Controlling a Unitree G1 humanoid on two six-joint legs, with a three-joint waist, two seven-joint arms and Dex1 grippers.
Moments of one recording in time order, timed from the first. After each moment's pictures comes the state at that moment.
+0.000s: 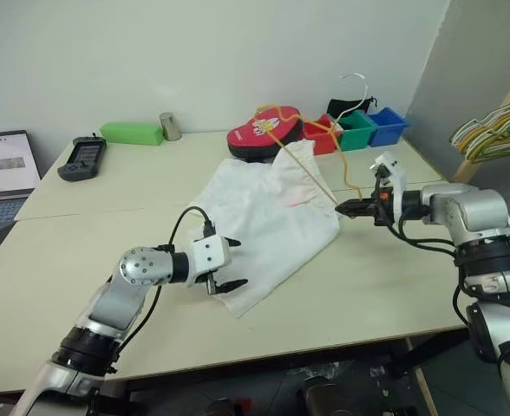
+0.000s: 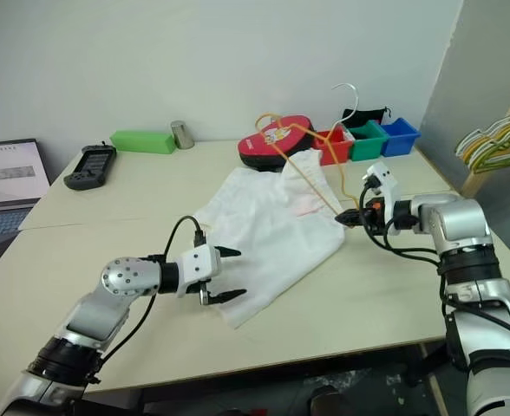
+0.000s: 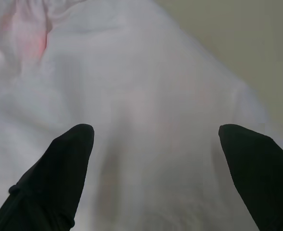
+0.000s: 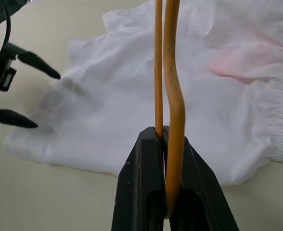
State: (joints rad) left arm -0.37 0.70 -0.21 0.05 -0.03 0.07 -0.99; right arm -0.82 -0.61 0.09 0.30 0.31 0.91 1.08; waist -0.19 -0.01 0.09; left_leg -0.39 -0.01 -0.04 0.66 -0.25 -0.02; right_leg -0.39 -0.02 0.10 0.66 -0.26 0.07
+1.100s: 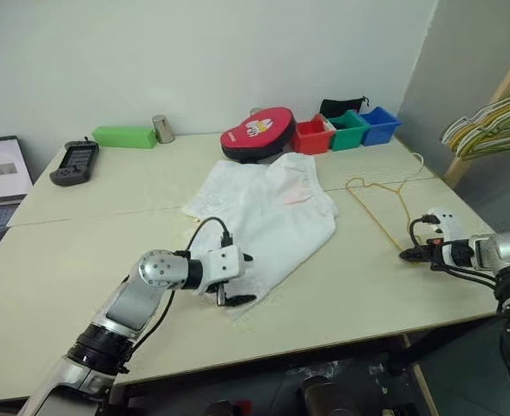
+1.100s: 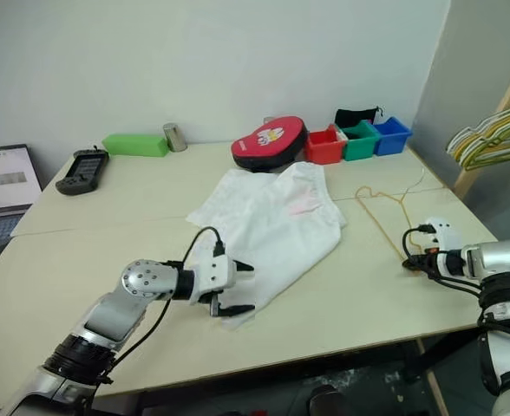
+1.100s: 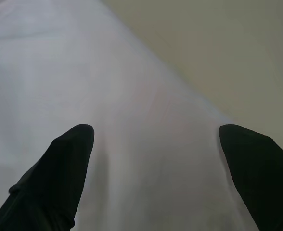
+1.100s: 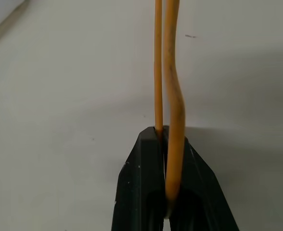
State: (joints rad) left arm -0.33 0.66 -0.33 -0.04 -0.02 0.23 -1.11; right arm -0.74 -0.77 0.06 0.74 0.21 0.92 0.96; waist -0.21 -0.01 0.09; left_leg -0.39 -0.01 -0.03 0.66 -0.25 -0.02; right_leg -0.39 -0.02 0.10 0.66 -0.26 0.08
